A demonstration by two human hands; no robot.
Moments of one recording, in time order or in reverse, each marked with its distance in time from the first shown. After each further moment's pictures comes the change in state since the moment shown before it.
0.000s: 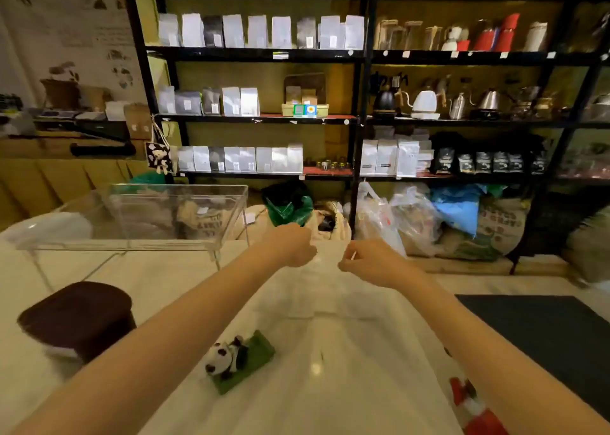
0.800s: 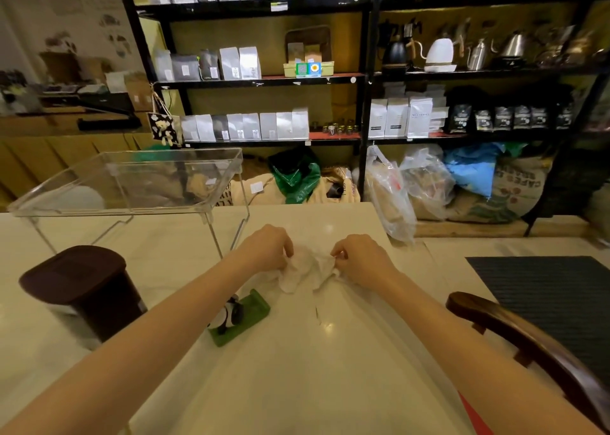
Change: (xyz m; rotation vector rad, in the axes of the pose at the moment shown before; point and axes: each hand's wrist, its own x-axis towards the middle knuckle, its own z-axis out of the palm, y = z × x) left_hand -0.027 -0.023 0.057 -0.119 -0.122 -0.020; right_hand -0.010 0.021 0.061 -0.016 0.091 -0.052
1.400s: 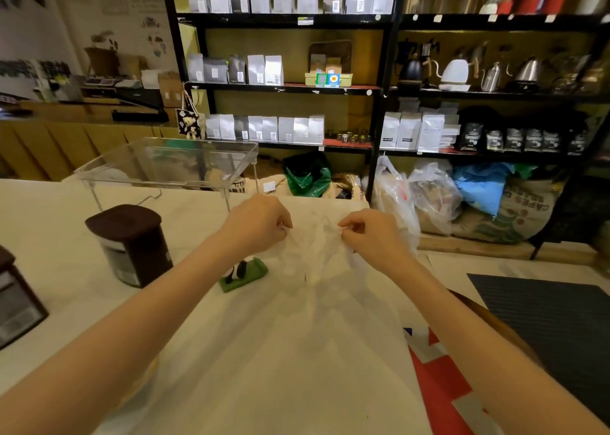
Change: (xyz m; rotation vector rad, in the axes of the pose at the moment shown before) left_hand -0.128 0.055 -0.045 -0.062 0.346 -0.009; right_hand -0.087 -0.024 -0.065 0.295 0.207 -0.152
